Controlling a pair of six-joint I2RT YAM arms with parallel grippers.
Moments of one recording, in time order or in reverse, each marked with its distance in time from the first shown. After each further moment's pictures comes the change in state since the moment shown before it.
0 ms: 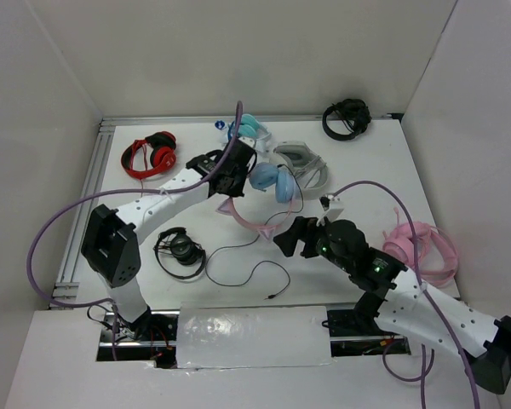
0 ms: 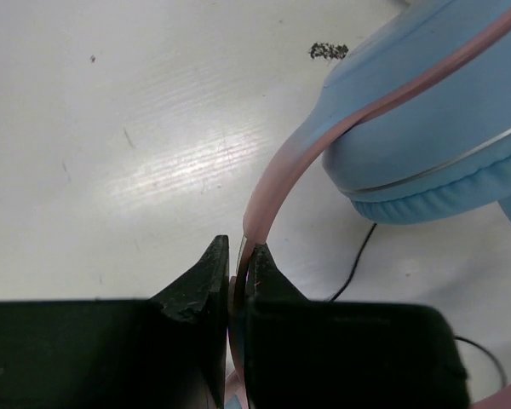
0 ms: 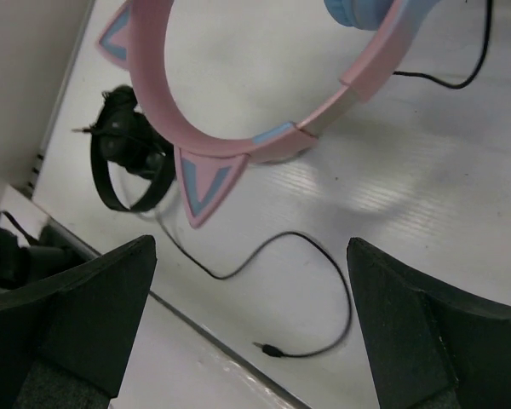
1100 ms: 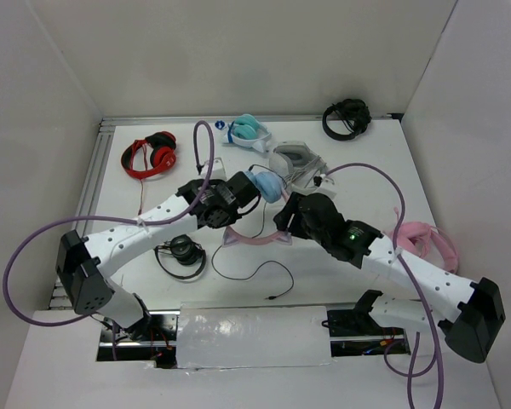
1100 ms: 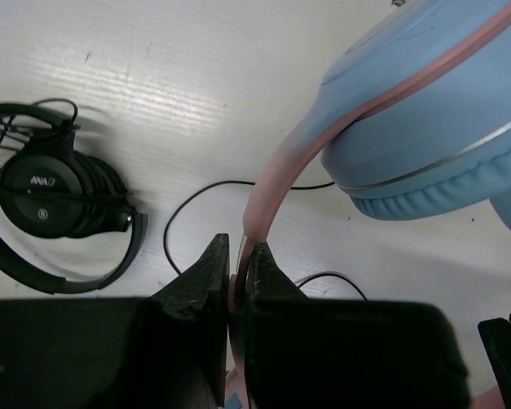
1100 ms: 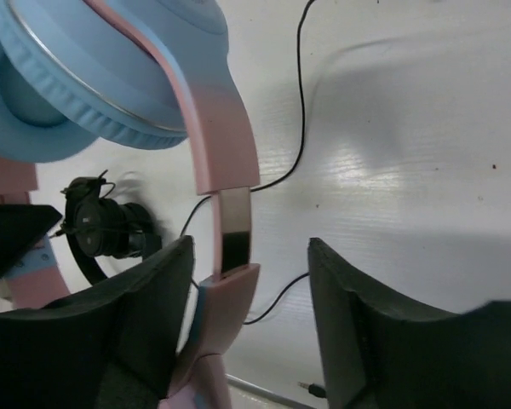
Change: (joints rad) left arm -0.235 -0.229 -0.057 -0.418 -0.320 -0.884; right arm 0.006 0.357 0.283 -0.150 0.208 0.263
